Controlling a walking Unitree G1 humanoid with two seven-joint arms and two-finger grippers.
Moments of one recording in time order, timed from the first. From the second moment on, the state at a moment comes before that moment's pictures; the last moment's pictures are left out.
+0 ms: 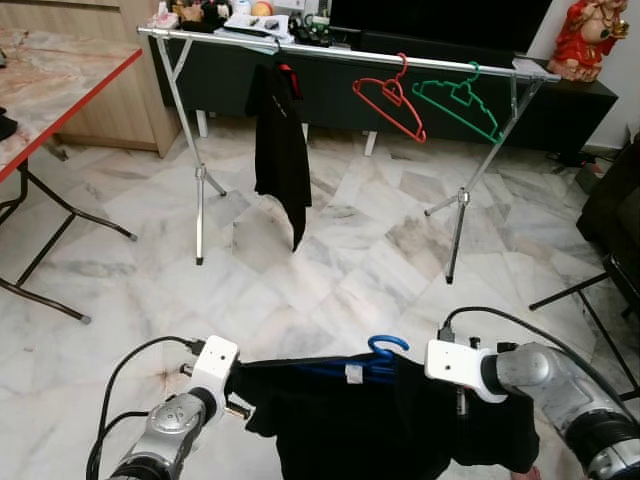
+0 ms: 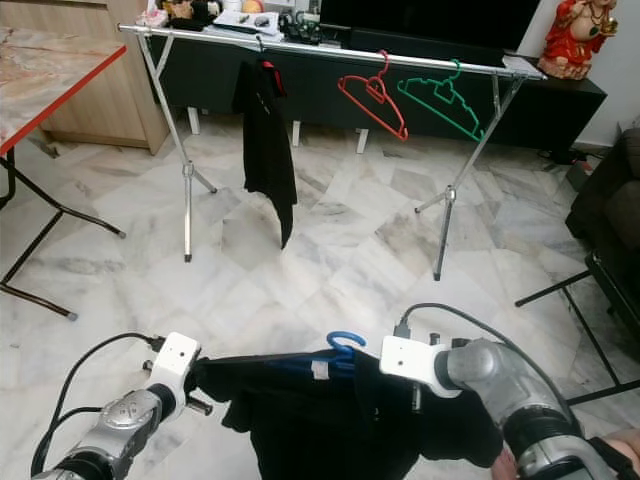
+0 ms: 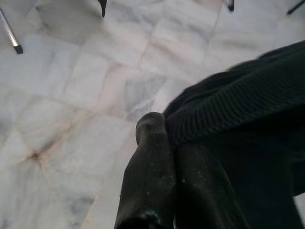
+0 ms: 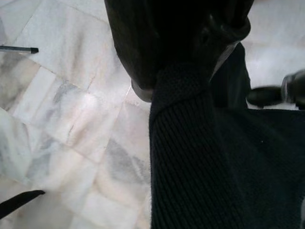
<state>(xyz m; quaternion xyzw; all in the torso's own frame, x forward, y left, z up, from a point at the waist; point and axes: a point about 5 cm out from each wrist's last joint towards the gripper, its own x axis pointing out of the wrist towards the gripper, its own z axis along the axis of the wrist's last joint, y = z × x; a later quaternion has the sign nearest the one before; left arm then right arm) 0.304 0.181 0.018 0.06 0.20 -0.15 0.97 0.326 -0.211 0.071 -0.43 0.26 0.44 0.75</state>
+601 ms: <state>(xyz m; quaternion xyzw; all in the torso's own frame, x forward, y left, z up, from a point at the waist) 0.320 0.168 0.060 0.01 0.10 -0.27 0.96 0.311 -0.172 0.023 -0.33 0.27 0.35 0.83</state>
